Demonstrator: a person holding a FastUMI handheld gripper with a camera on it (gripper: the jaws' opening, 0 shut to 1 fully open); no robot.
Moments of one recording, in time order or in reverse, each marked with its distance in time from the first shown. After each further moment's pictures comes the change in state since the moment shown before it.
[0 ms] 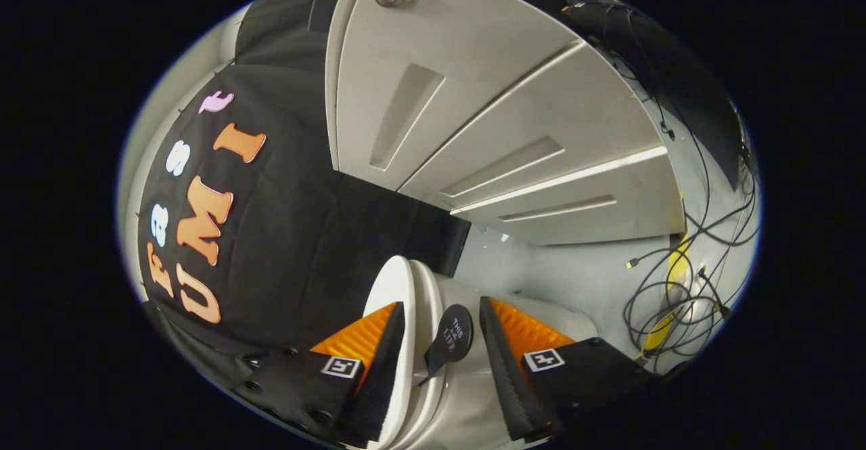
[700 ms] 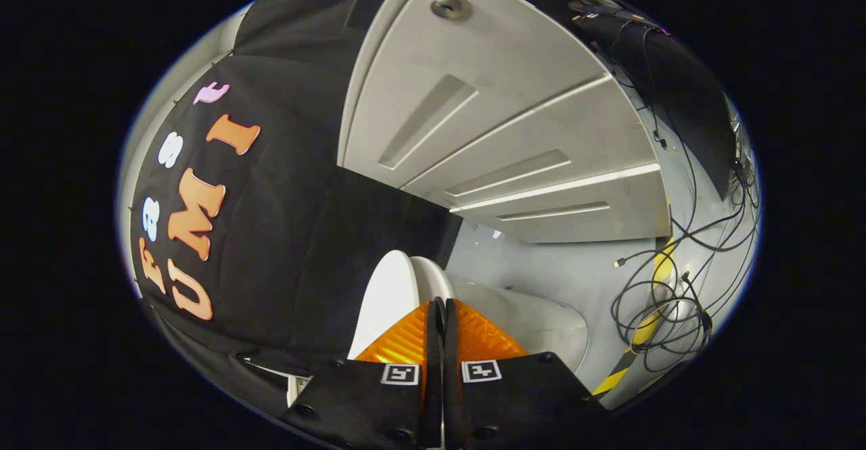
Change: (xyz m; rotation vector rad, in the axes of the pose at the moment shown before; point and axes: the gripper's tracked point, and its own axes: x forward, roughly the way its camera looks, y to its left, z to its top) arm -0.015 0.033 0.011 -0.043 0.009 -0.049
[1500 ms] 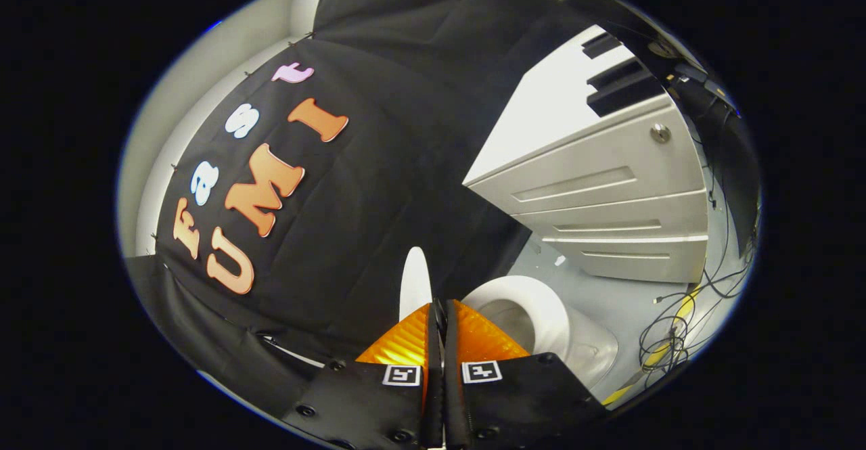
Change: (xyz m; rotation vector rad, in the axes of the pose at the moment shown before) arm -0.048 0.164 0.013 -0.222 -0.088 0.200
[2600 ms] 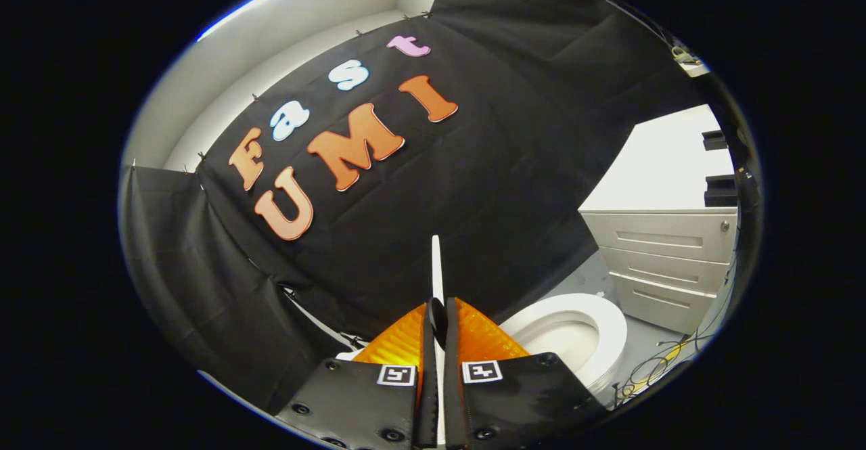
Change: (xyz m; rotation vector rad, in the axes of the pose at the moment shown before) arm -0.030 0.188 -0.034 -0.317 -0.043 0.162
